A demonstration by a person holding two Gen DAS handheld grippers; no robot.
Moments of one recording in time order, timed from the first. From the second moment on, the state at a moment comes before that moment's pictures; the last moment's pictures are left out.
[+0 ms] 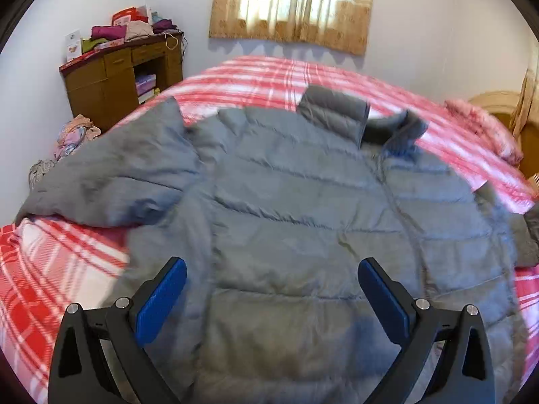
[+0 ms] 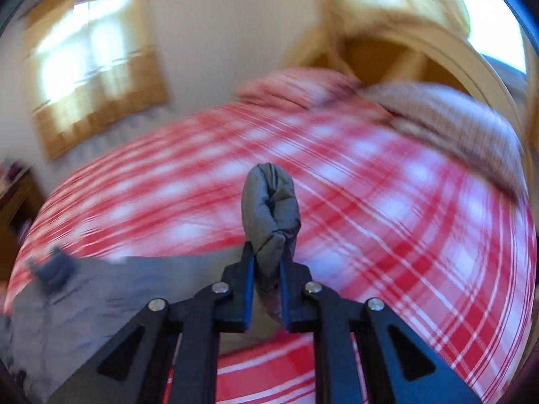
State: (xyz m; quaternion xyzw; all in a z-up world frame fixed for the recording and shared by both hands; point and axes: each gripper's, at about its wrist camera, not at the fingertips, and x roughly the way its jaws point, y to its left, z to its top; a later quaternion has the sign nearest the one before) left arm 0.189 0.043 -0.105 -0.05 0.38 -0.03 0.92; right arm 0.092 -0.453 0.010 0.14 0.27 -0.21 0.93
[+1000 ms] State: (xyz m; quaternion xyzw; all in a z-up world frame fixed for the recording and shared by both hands) left arm 0.125 0.173 -0.061 -0.04 0.30 0.03 0.95; right arm 0.210 0.013 -0.110 0.05 0.41 0.21 0.89
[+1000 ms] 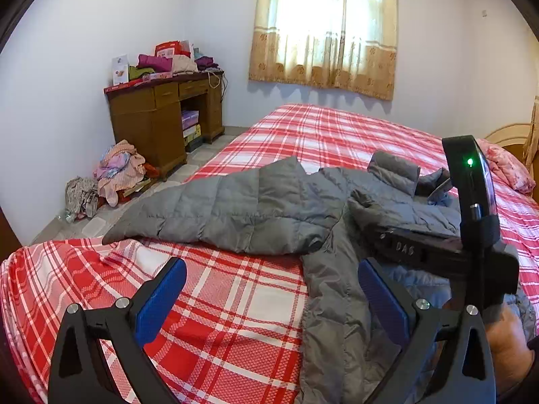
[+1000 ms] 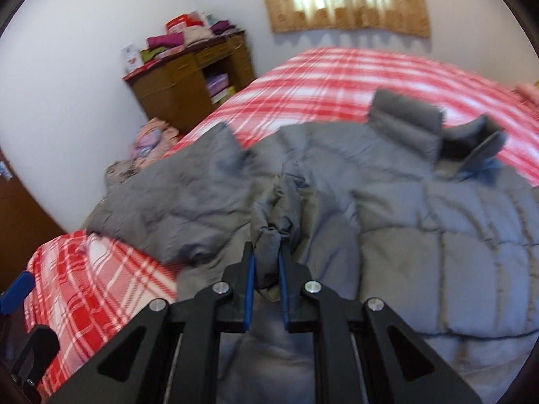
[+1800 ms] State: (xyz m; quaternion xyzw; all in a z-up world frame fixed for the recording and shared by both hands) left arm 0.268 0.055 -0.093 0.04 0.35 0.08 0.93; right arm 0.206 -0.288 -0.116 0.16 0.37 -0.09 0.91
